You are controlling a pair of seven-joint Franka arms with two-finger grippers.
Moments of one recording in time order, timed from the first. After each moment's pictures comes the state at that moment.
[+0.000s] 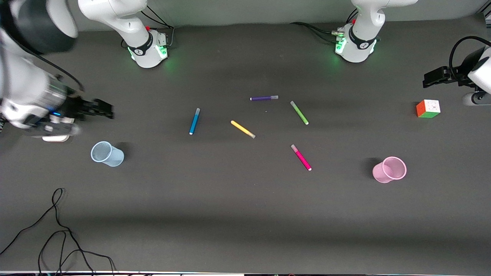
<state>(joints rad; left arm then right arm) -0.01 -0.06 0.01 -1.65 0.03 1.35 0.00 0.26 0.08 -0.09 -1.71 0.07 1.58 0.15</state>
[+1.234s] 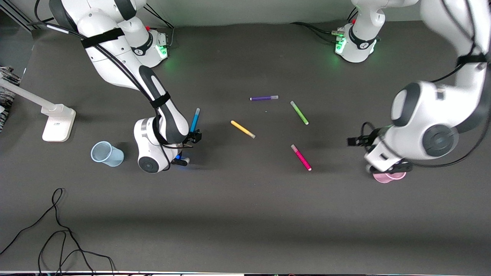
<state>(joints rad) -0.06 0.41 -0.17 -1.65 -0.03 1.73 -0.37 0.41 0.70 -0.09 -1.78 0.40 1.80 0.36</state>
